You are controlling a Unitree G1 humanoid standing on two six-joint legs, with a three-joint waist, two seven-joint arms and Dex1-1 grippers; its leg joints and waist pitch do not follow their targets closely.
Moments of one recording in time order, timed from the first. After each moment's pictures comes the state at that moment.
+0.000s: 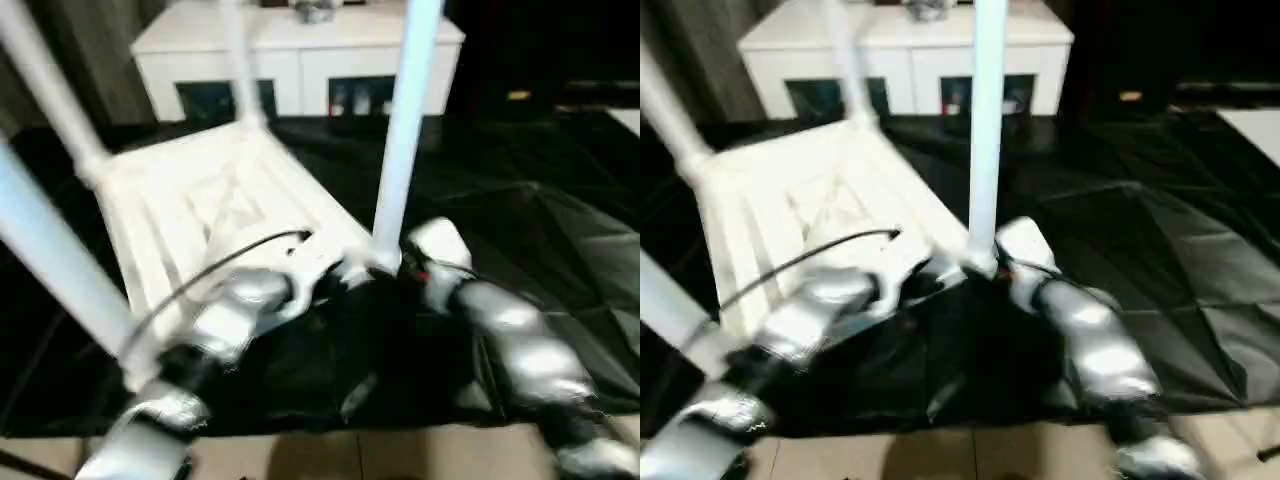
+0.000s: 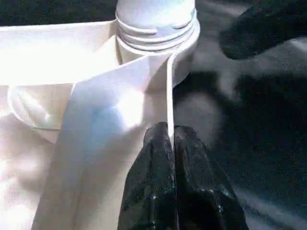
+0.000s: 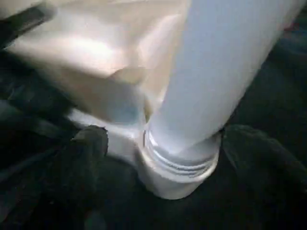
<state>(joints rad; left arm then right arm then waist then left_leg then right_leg) -0.52 0.26 -0.34 0.43 0.01 0.28 -0.89 -0.28 -0.43 0.18 0.16 0.12 0.21 0.70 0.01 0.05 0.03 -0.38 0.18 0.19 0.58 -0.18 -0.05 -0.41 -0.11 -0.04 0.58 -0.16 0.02</state>
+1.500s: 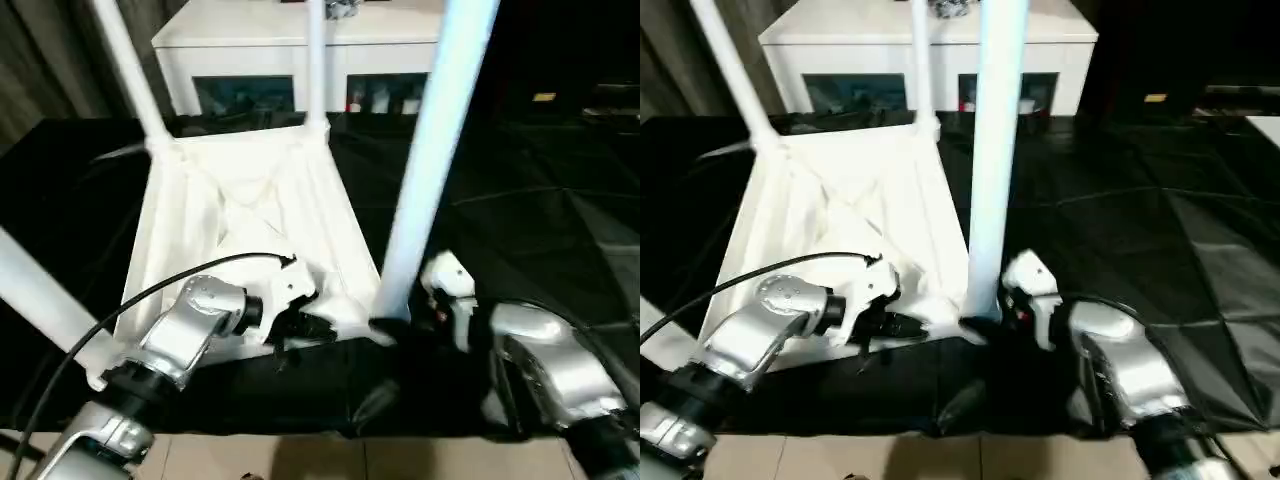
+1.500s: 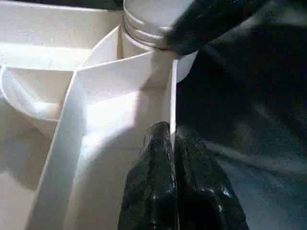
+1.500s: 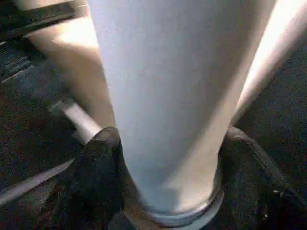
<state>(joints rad) -0.53 0.30 -0.36 0.42 -0.03 0.33 -0.98 -0.33 -0.35 0.16 0.29 0.15 0.26 0.72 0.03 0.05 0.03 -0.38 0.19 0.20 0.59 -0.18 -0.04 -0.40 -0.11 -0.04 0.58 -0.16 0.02</state>
